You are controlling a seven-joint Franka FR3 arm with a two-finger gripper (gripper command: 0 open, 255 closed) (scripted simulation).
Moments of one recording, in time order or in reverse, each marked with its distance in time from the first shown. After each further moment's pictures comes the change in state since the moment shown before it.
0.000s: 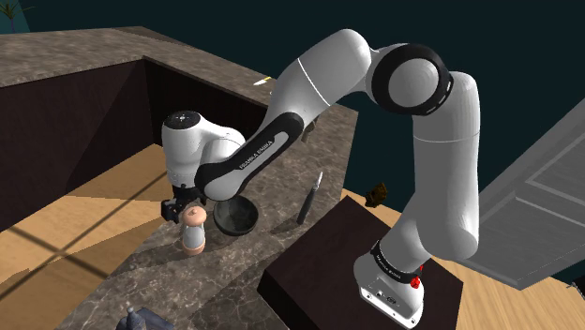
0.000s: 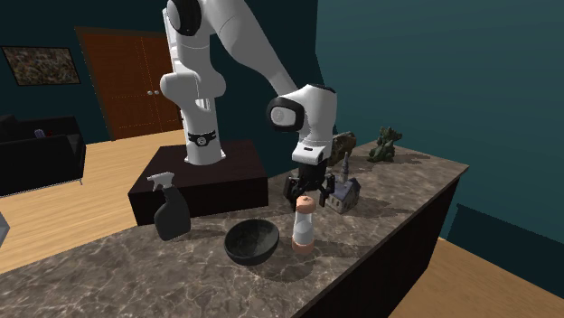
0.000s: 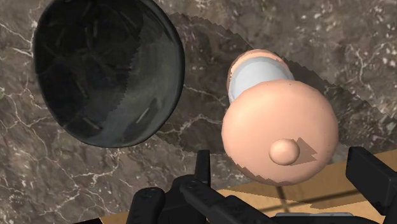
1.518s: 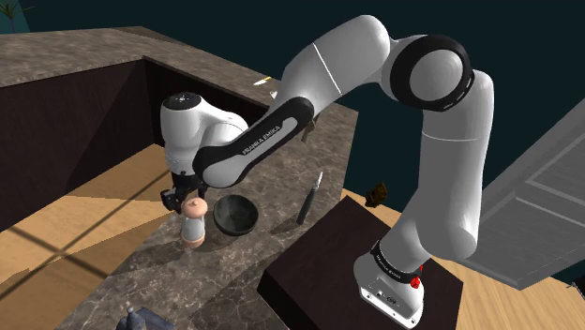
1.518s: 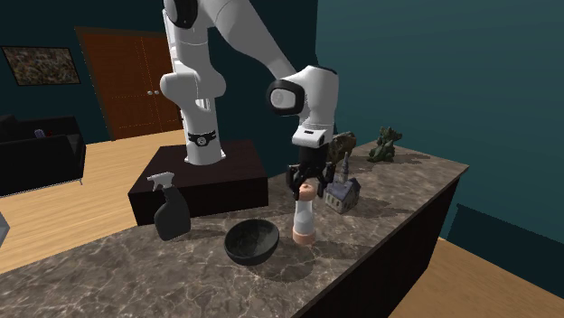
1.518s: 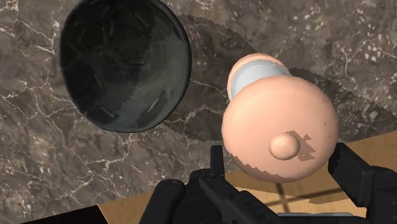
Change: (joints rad) arm -0.025 -0.085 0.034 -0.011 0.046 -0.069 -0.035
